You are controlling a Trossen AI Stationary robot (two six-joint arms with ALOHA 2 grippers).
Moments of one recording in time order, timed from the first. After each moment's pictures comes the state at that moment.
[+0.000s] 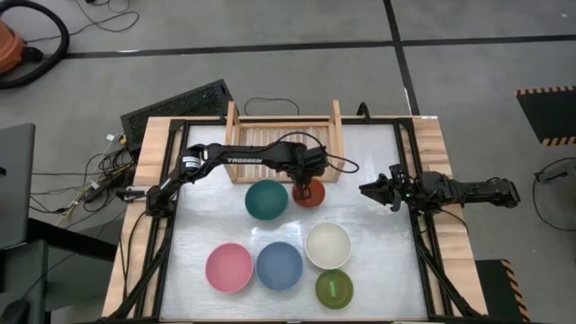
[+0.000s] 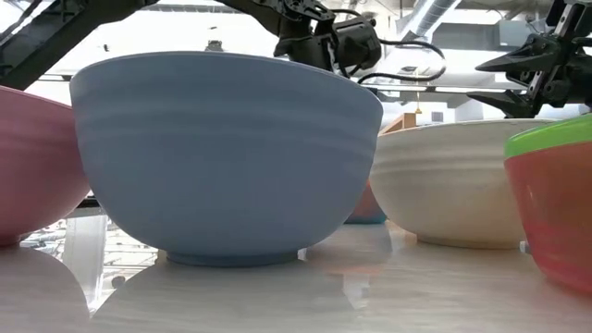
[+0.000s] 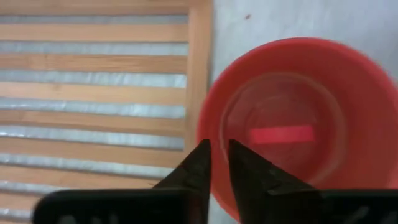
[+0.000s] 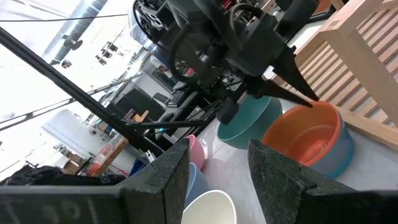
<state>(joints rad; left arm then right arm) 0.17 2.23 1.94 -0.87 -0.11 0.13 0.05 0.01 0.02 0.01 0.11 0.83</state>
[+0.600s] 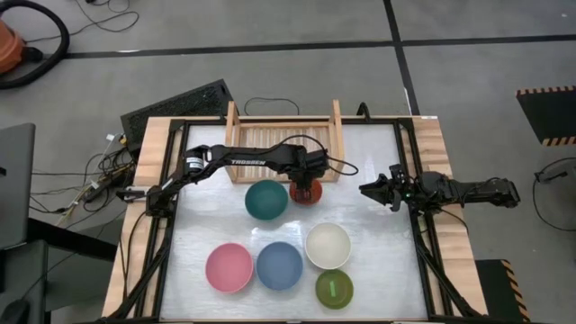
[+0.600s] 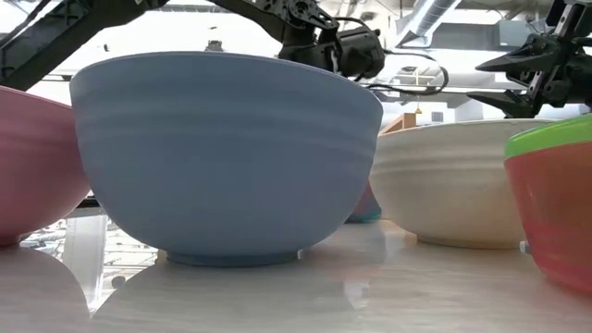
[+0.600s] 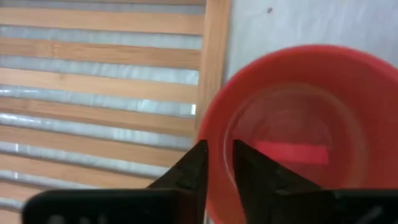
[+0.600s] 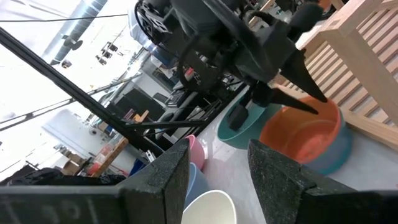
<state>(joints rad) 0.17 2.27 1.95 -0.88 -0.15 0.08 0.05 0.01 0.02 0.01 0.11 0.83</state>
